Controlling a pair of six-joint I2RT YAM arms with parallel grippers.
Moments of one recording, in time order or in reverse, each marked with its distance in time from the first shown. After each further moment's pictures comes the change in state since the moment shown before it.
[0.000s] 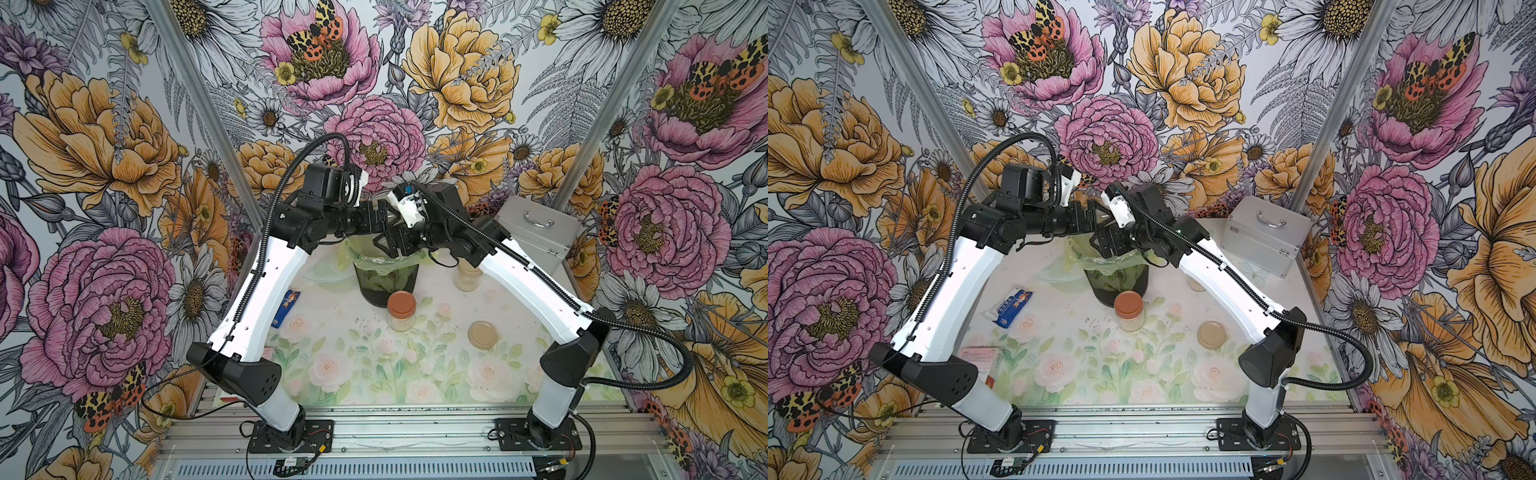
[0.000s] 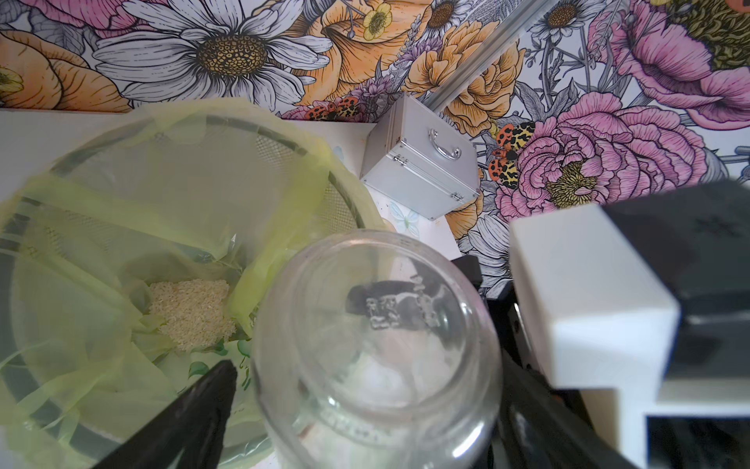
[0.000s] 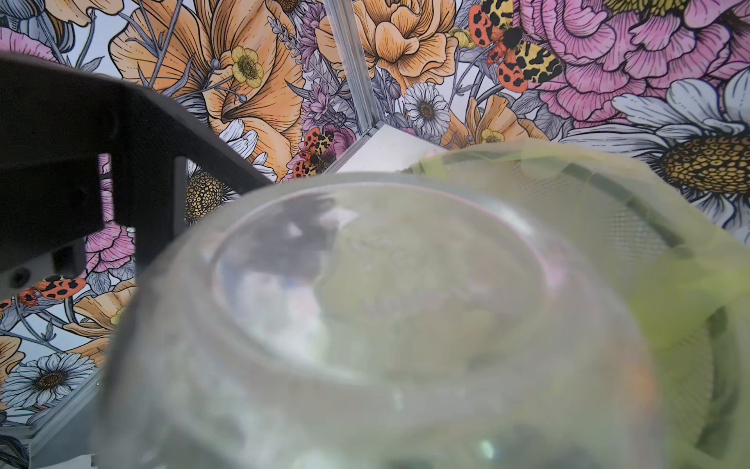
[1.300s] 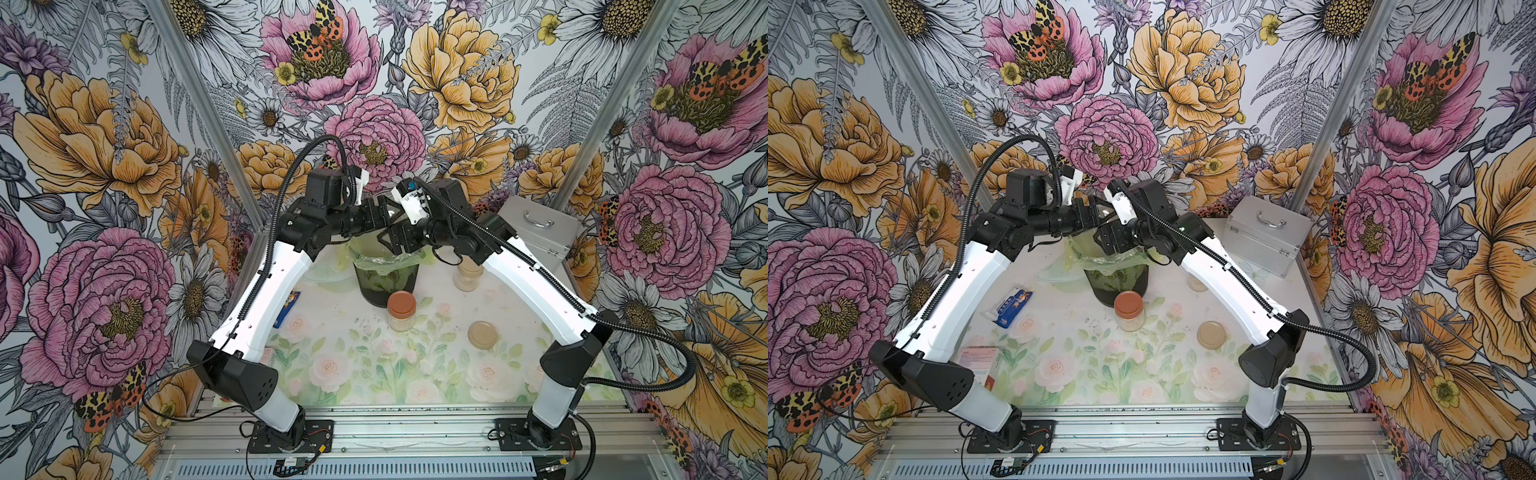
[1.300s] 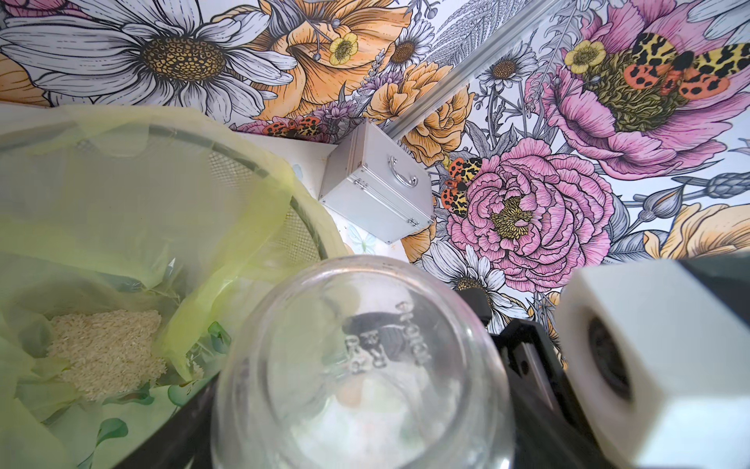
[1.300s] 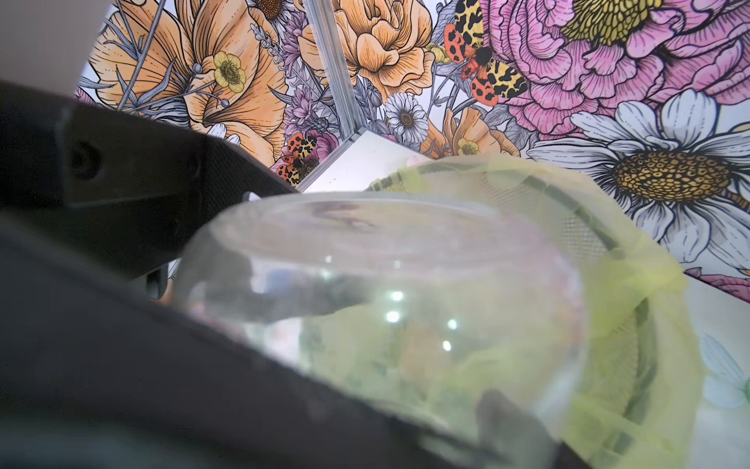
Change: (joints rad) left arm 0.013 -0.038 -0.169 0.258 0.100 -0.163; right arm 0.001 0.000 0.061 -0.061 0.065 -0.021
